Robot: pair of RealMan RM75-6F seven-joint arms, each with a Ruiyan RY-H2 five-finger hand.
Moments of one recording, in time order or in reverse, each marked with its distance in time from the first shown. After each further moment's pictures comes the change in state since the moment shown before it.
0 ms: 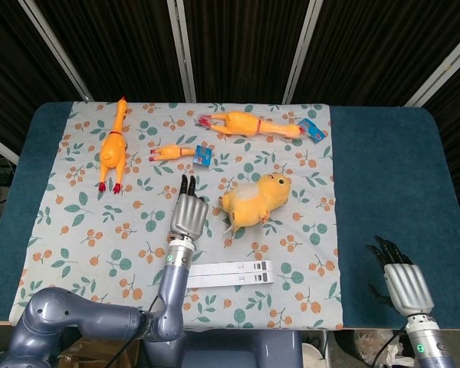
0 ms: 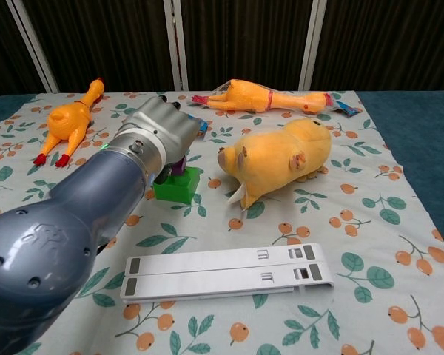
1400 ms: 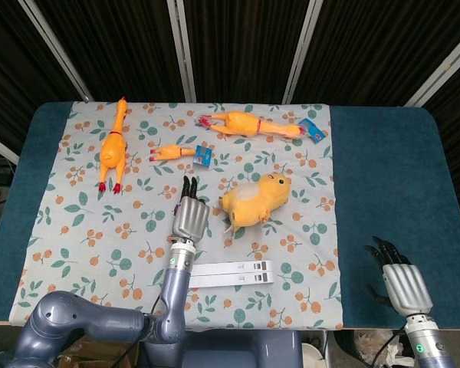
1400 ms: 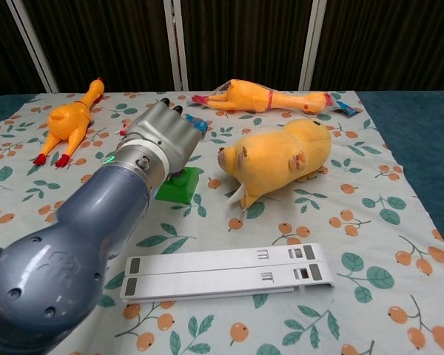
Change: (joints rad) left arm 0.005 -0.050 0.031 0.071 0.036 0.008 0.049; right arm 0.004 0.001 -0.004 -0.001 -0.001 -0.007 0.002
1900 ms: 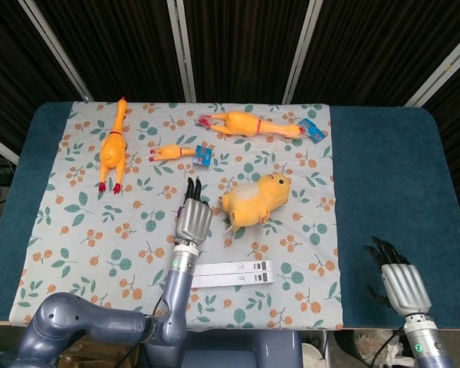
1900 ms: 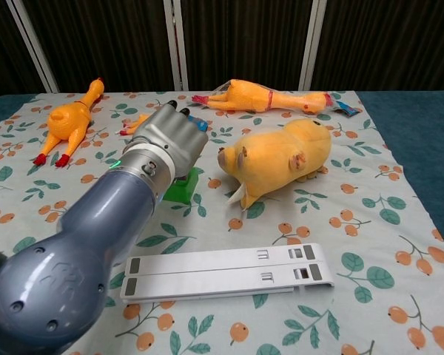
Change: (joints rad) left arm 0.000 -0.016 0.001 -0.001 0.030 0.001 0.017; right arm 0.003 -0.002 0.000 0.000 0.000 -0.002 -0.001
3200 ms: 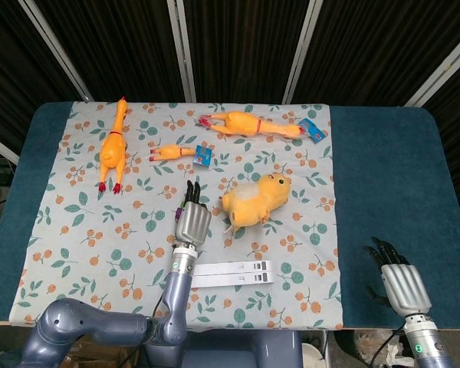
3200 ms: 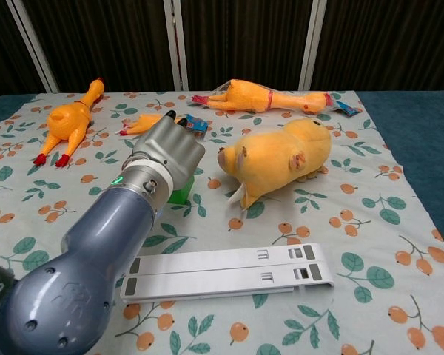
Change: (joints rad) left arm 0.037 -0.048 0.024 0.100 0.015 -0.042 0.024; right arm 0.000 0.003 -0.003 -0.004 -0.003 0.001 0.001
